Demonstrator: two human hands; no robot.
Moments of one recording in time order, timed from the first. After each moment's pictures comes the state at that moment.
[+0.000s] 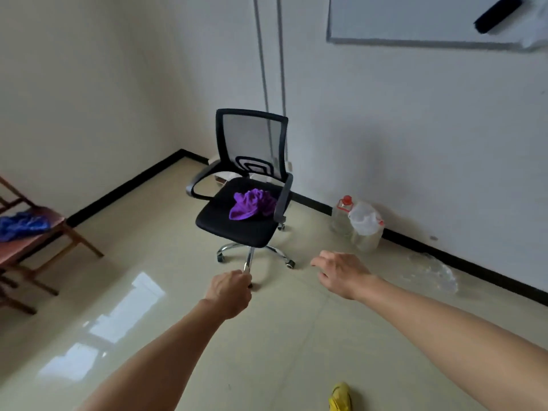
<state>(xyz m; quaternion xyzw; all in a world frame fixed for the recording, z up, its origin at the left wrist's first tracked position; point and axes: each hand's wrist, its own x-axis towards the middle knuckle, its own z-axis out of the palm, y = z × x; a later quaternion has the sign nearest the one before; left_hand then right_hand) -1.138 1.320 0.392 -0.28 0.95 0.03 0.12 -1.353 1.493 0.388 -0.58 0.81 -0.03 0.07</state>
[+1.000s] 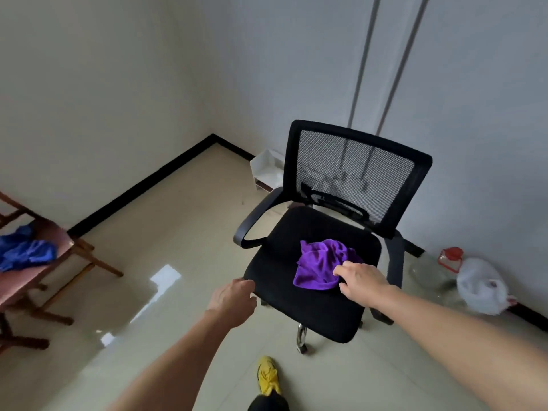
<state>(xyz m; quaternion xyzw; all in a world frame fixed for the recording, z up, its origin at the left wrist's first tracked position) -1.254 0.787 0.319 -0.39 0.90 0.15 0.16 -1.518 0.949 0.287 -0.57 0.80 0.02 0.19</state>
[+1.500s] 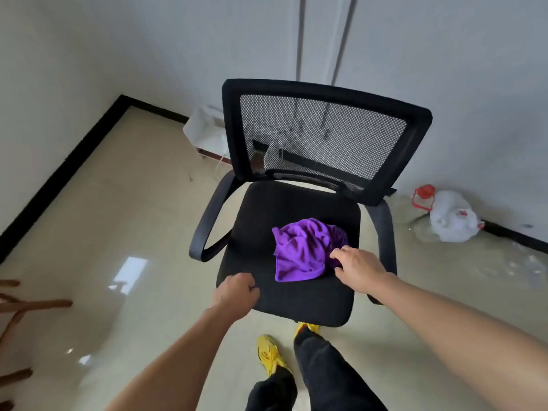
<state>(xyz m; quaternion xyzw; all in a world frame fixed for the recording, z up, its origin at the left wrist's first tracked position) -1.378 0.694 0.241 -0.36 0.85 0.28 0.26 -1.580 0.905 0.205 -0.41 0.87 -0.01 0.28</state>
